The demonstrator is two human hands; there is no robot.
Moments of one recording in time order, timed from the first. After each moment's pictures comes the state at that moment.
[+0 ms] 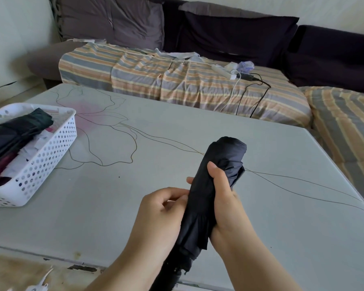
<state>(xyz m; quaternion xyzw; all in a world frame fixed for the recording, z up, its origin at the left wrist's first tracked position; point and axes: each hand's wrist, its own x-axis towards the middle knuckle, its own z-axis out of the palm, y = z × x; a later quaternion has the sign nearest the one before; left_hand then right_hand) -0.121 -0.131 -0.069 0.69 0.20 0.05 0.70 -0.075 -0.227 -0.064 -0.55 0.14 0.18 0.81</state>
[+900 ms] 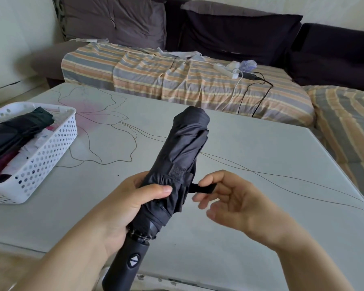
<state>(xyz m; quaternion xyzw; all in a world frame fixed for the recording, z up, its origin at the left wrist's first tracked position) -0.118 -0.085 -0.056 0.59 0.11 -0.08 0.79 -0.057 -0.292 -0.058 -0.71 -0.27 0.24 0.60</state>
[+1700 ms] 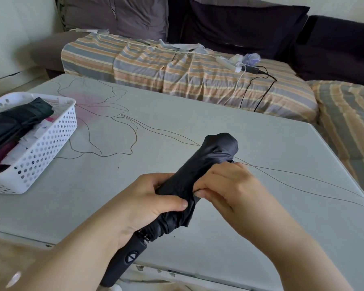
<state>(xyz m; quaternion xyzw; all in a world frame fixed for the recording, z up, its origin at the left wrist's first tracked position) -0.113 -0.097 -0.063 0.72 0.08 -0.12 0.68 -0.055 -0.277 -0.058 -0.84 -0.47 -0.20 0.20</state>
